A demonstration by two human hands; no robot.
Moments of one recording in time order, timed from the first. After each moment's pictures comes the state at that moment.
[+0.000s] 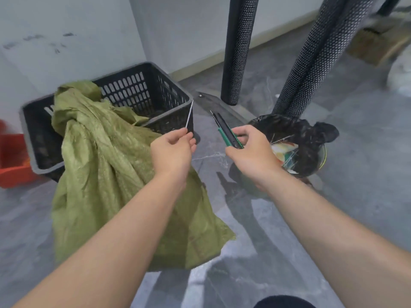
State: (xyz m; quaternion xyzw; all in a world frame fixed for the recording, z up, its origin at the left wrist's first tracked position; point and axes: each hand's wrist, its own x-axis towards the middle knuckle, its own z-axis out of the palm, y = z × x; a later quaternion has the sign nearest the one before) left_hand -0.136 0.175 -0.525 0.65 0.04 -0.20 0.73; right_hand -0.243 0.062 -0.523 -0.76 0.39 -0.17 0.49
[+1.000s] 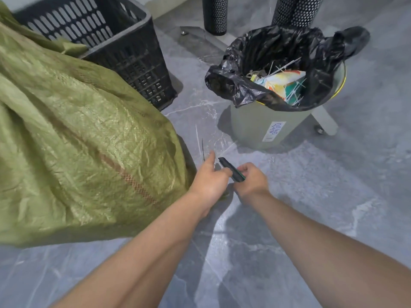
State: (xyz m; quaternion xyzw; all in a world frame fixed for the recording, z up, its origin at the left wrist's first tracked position) left_hand -0.269 0.151 -0.710 0.76 -0.08 -0.47 0.45; right_hand -0.349 0.055 -0.804 -0.71 0.53 0.03 0.46
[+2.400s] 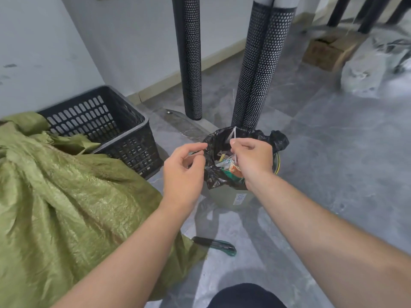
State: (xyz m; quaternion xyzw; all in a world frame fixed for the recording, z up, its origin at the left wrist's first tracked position) left_hand -0.222 0.093 -0.534 0.68 -0.23 -0.17 0.68; right_hand -0.293 -0.044 -0.547 -0.57 0.51 -0.35 0.54
